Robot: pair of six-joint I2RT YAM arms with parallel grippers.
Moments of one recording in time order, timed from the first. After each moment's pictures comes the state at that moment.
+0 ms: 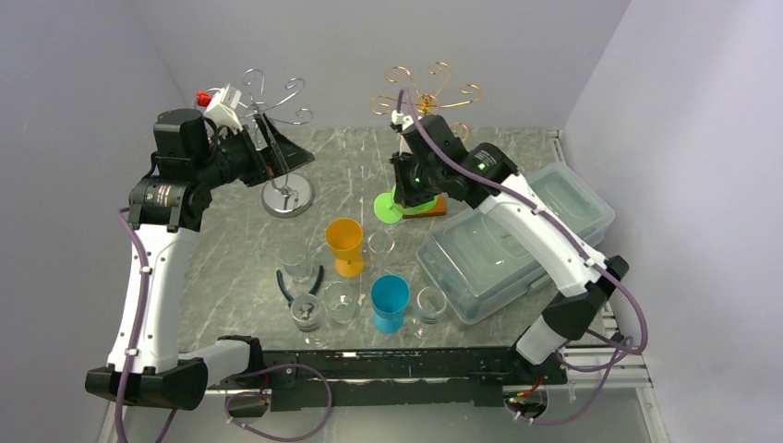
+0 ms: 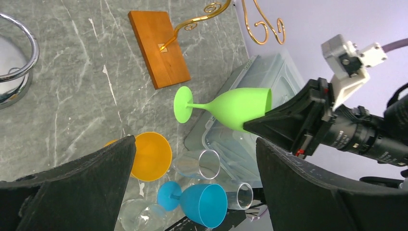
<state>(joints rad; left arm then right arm) -0.08 1.17 1.57 -0.79 0.56 -0.55 0.78 1.58 1.87 -1.06 0.03 0.37</state>
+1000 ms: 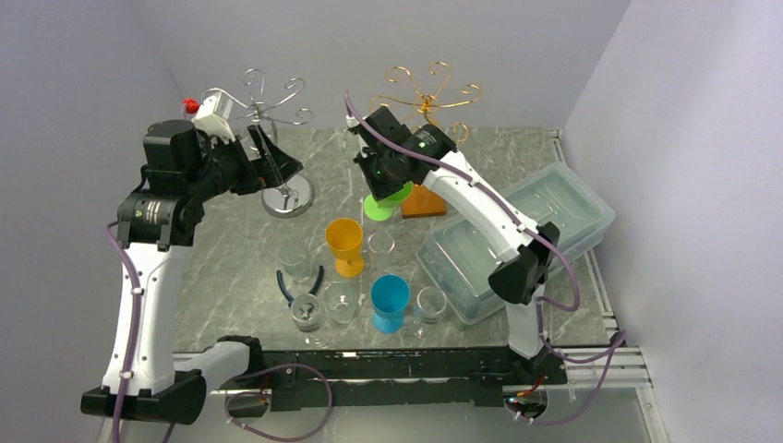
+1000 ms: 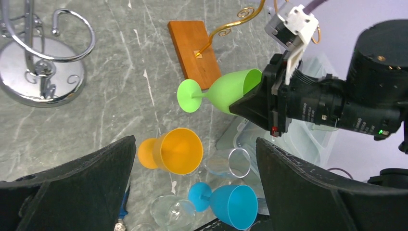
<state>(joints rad) -0.09 1.11 1.57 -0.86 0.43 -0.44 0.81 1.94 2.21 -1.19 0.07 0.23</state>
